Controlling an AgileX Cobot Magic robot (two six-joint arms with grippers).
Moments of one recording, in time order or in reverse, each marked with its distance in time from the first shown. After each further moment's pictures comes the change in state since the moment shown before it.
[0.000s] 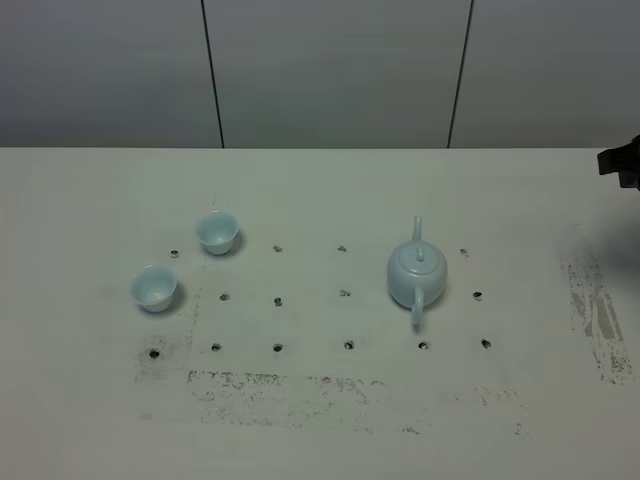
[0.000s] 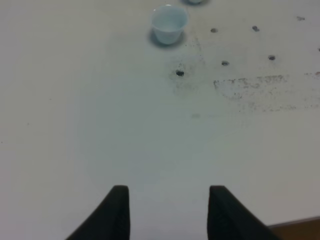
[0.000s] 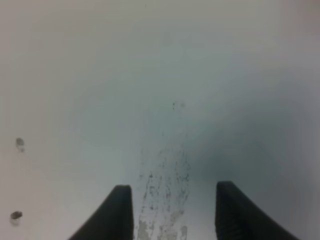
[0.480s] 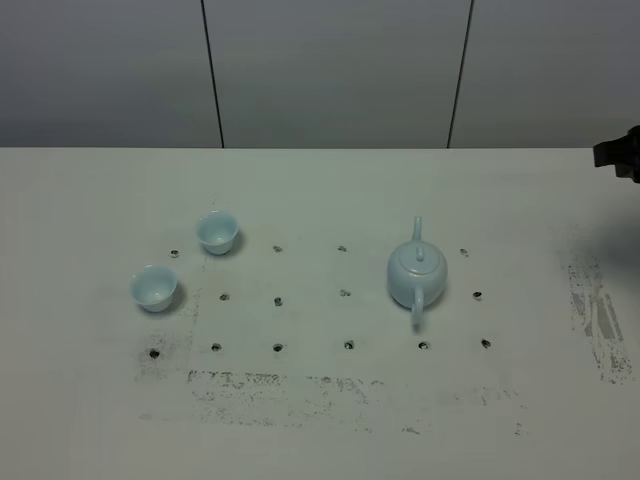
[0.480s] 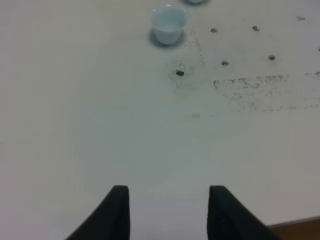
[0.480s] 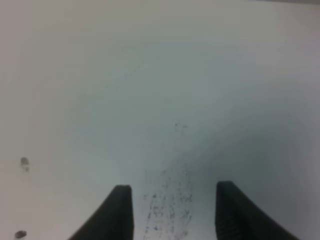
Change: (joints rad) left arm 0.000 0.000 0.000 0.000 0.000 0.000; right arm 0.017 -0.001 0.000 0.003 -0.047 -0.001
